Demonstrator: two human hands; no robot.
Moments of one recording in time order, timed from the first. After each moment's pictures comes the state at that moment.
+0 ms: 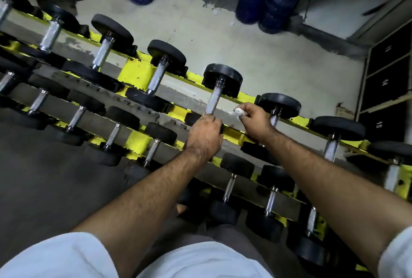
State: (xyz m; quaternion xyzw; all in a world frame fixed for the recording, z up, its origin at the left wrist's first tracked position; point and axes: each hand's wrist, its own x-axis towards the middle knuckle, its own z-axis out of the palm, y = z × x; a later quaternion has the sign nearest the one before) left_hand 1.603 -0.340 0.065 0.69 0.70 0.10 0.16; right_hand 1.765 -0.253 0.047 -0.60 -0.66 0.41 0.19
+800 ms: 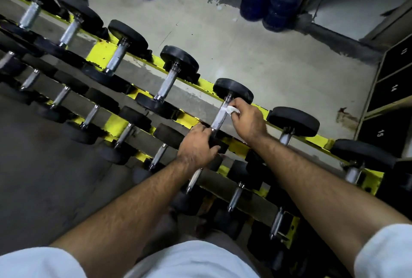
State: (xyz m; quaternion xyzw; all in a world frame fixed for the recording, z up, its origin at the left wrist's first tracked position) left_hand 1.787 -0.360 0.042 0.61 0.74 0.11 0.25; right_hand 1.931 -0.243 0.047 -0.52 -0.79 0.25 0.18
